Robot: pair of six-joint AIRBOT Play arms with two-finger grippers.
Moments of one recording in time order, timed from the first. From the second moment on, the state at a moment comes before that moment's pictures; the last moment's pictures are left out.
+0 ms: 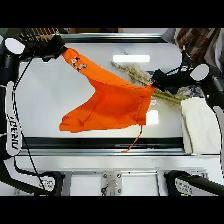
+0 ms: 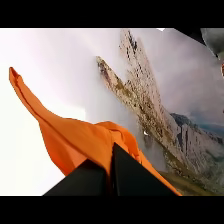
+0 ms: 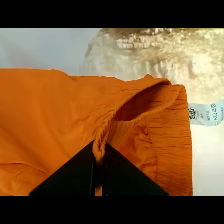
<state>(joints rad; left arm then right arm) 0.03 -1.65 1.90 0.99 -0.98 -1.70 0.05 -1.32 1.36 -1.17 1.04 1.94</state>
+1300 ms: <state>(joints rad) 0.08 -1.11 0.70 1.21 -0.65 -1.72 0.42 -1.11 0.86 -1.41 1.08 2.01</state>
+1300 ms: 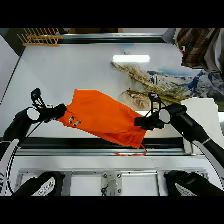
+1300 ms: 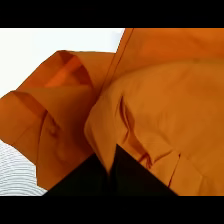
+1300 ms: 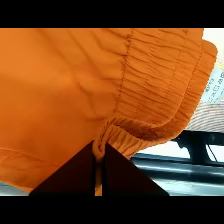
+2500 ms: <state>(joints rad) 0.20 -1.24 0.83 1.24 -0.64 -1.67 0.92 -1.08 0.85 -1.20 1.03 2.09</state>
